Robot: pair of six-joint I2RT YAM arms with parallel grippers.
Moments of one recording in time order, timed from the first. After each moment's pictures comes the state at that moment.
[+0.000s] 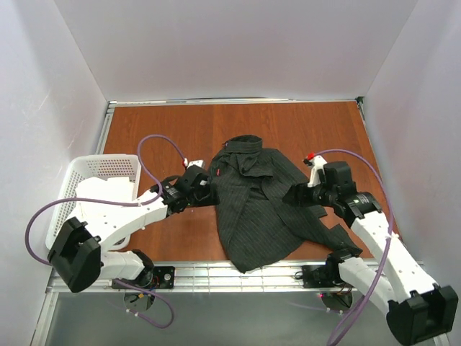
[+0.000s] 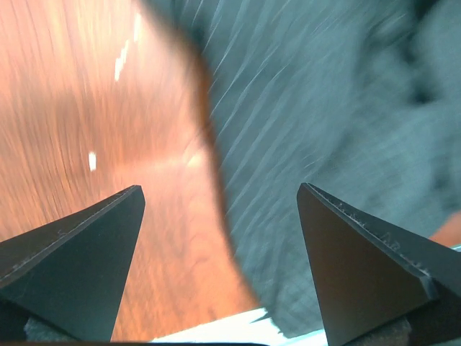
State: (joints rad) left arm -0.75 1.24 0.85 -0.52 -0.15 -0.71; right arm 0.30 0.82 0.70 -0.67 -0.37 0.17
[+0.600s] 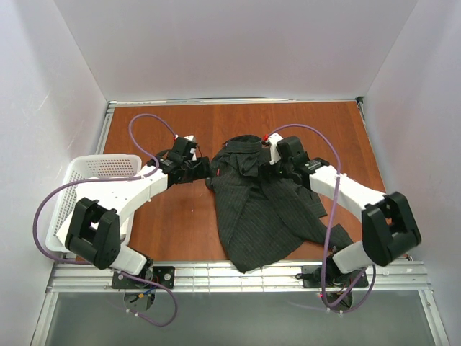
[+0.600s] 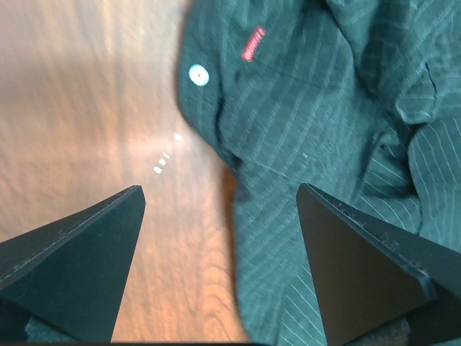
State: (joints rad) left arm -0.51 1.45 1.01 -0.49 0.01 -0.60; right arm 0.54 1.42 0.94 -0.34 -0.12 0.05
